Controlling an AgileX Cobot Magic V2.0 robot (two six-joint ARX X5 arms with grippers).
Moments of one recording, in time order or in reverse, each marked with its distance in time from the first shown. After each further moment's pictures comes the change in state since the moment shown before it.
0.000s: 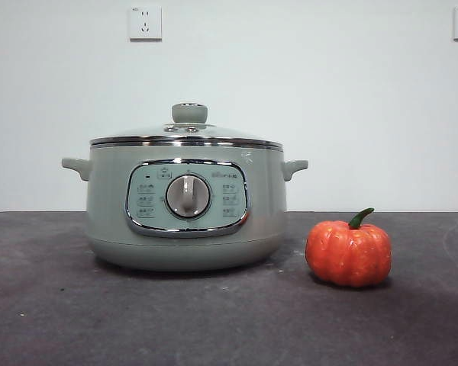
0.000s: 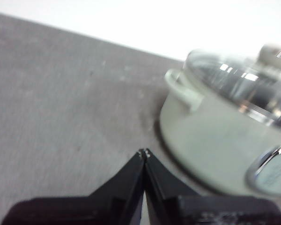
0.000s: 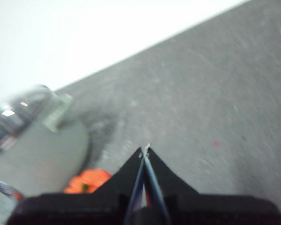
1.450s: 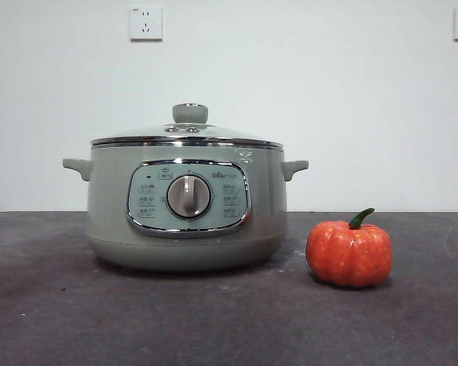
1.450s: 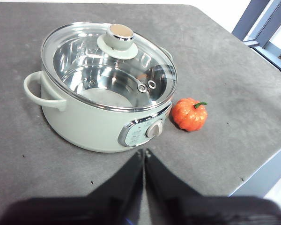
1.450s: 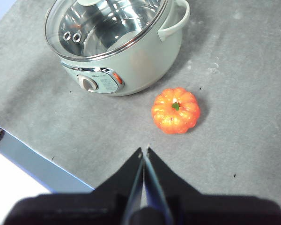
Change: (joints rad) left arm 0.000 0.537 0.711 -0.570 0.466 0.341; right arm 0.041 0.692 0.883 -0.820 -0.372 -0.517
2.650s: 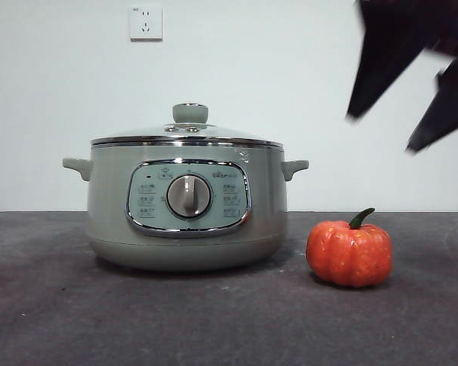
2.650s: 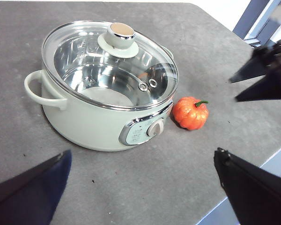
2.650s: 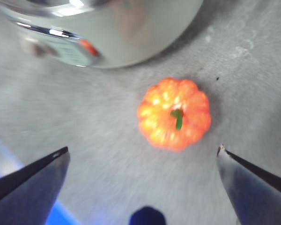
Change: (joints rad) left arm 0.000 0.001 0.000 -0.004 -0.001 0.007; right arm 0.278 0.537 0.000 0.272 0.194 -0.058
